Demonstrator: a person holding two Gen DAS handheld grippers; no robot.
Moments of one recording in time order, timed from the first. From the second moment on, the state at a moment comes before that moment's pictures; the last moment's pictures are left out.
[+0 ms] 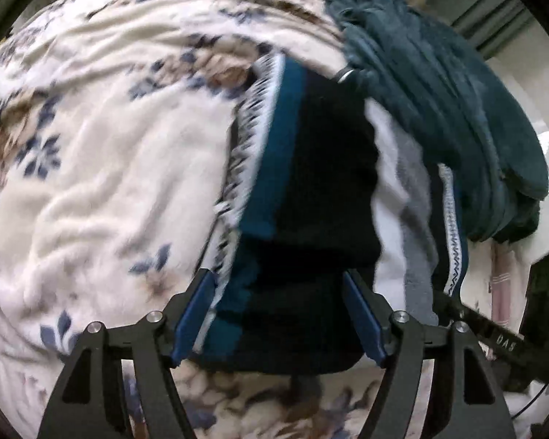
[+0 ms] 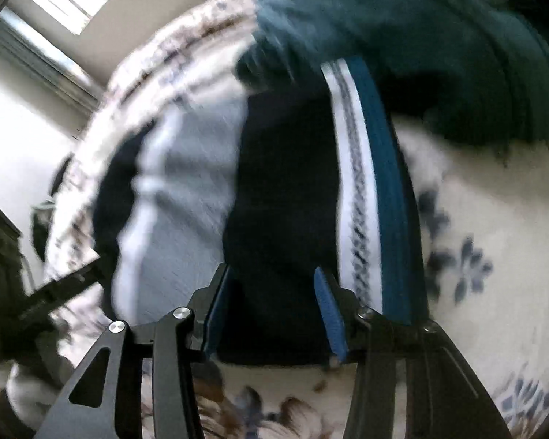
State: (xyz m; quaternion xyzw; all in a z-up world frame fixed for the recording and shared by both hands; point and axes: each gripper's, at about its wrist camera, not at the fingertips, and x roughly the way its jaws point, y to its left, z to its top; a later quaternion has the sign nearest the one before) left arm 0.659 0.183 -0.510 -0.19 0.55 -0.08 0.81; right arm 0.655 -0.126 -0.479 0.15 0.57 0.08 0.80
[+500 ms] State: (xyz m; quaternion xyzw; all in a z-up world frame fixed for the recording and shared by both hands) left arm 0.610 0.154 -0.437 -0.08 0.52 -0.02 0.85; right arm 0.609 -0.136 -0.459 0.08 0.57 -0.05 0.82
